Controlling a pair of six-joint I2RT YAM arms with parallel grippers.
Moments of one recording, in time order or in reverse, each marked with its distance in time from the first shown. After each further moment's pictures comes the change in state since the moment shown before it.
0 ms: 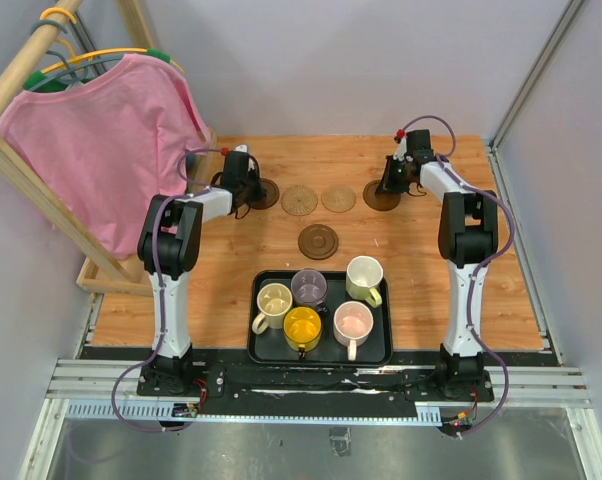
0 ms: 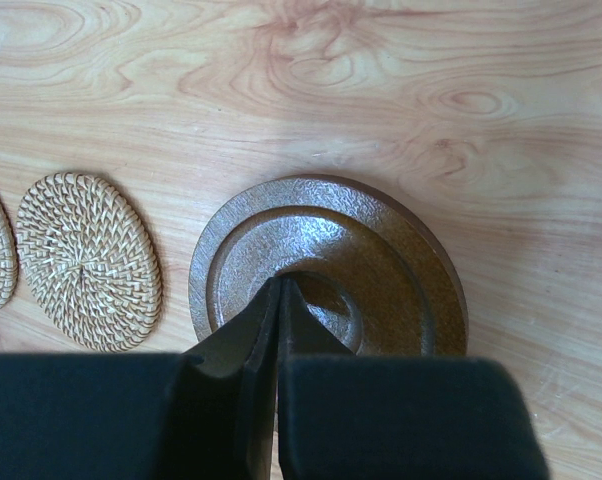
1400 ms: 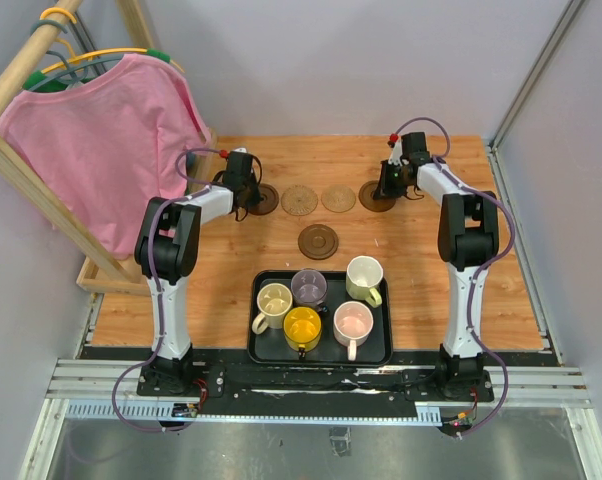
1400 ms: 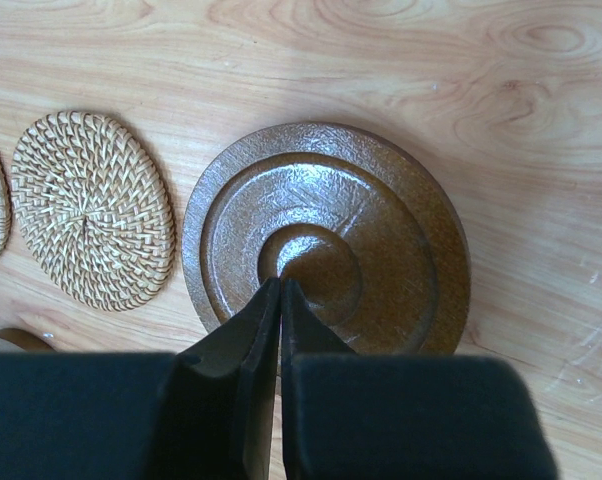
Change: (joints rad) left arm -0.023 -0.060 -0.005 -0.161 -0.163 0.017; right arm 0.025 -0.049 -0.055 -0.032 0.003 -0.055
